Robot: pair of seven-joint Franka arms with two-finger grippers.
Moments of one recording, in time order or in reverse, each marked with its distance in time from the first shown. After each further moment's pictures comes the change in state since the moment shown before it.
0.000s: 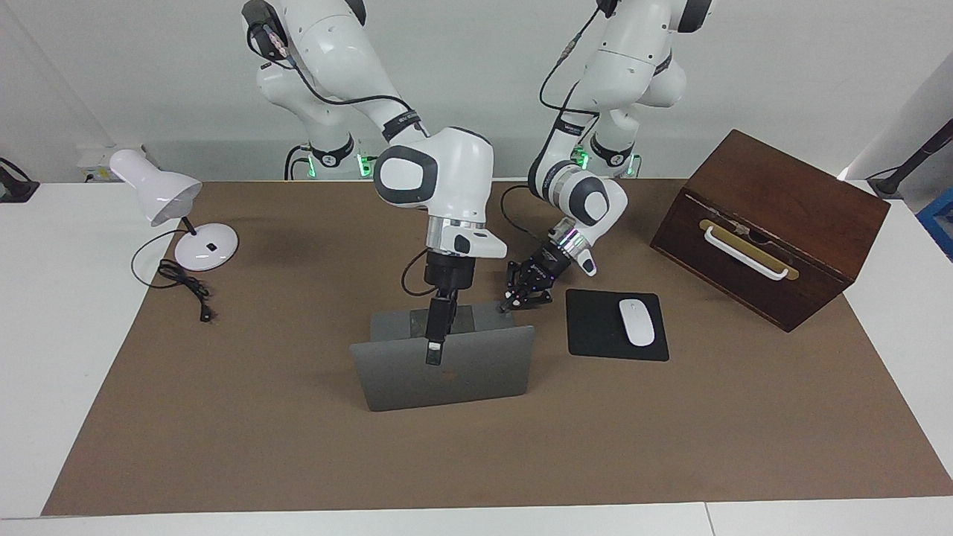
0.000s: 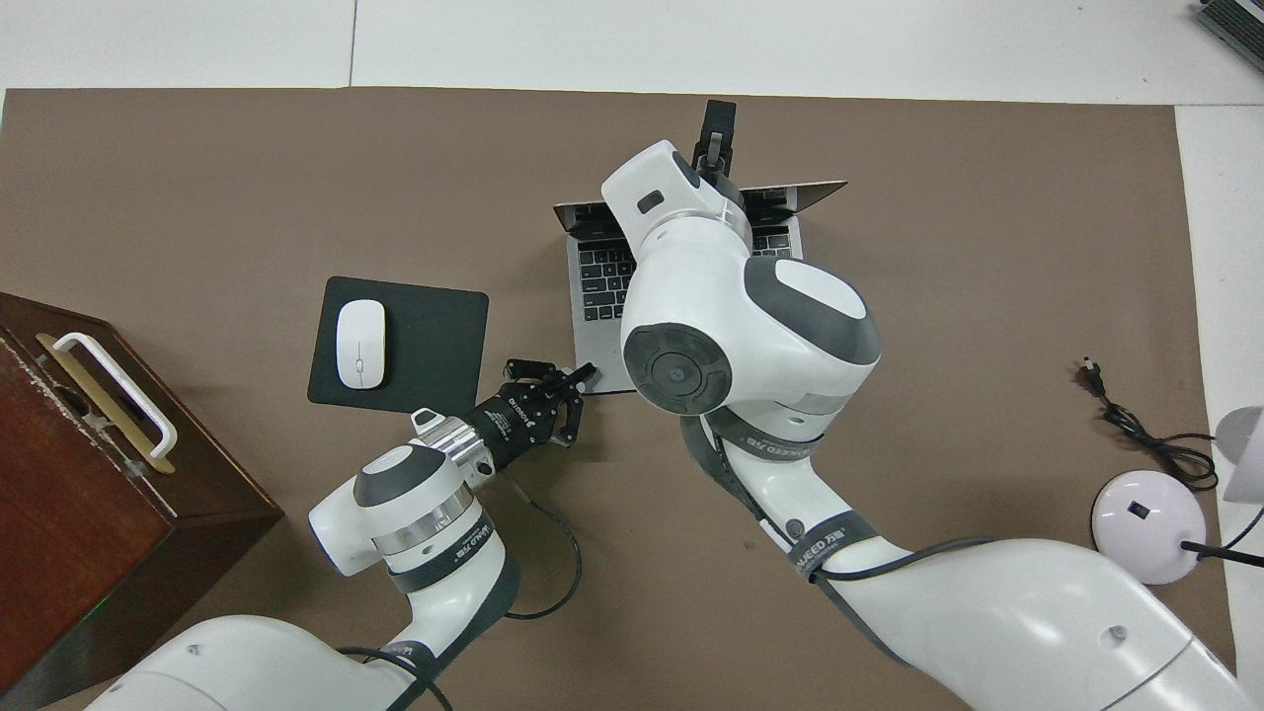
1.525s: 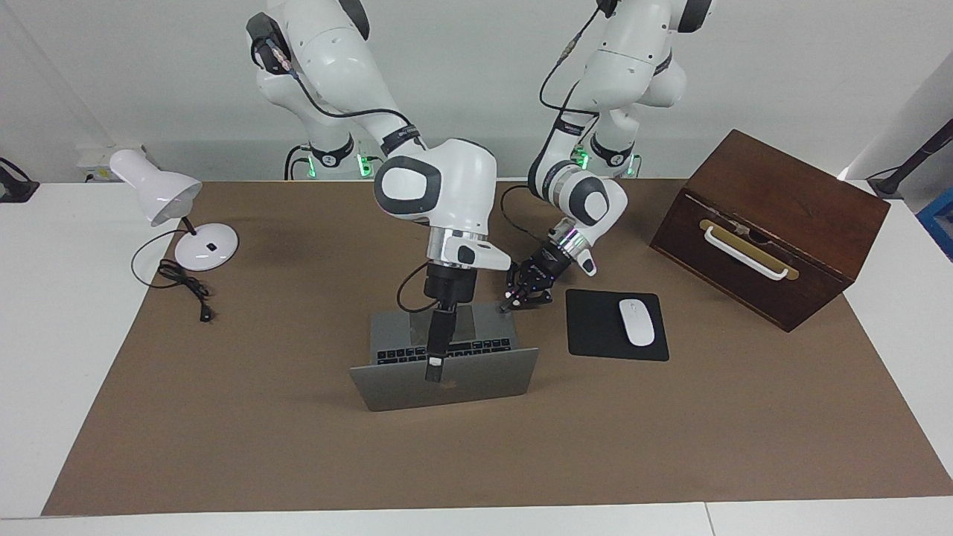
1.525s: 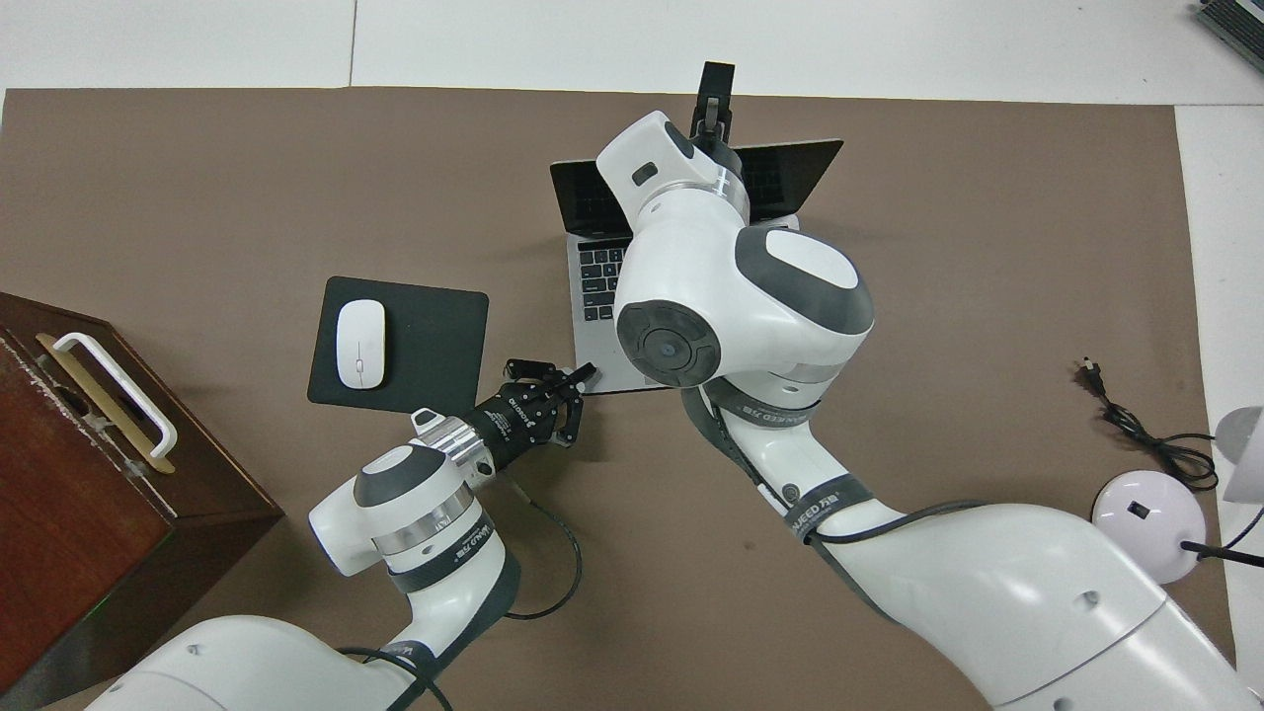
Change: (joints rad) left arm 0.000 0.000 0.000 0.000 -0.001 0.000 0.001; right arm -0.002 0.067 -0.004 0.105 -0.088 -0.013 0.000
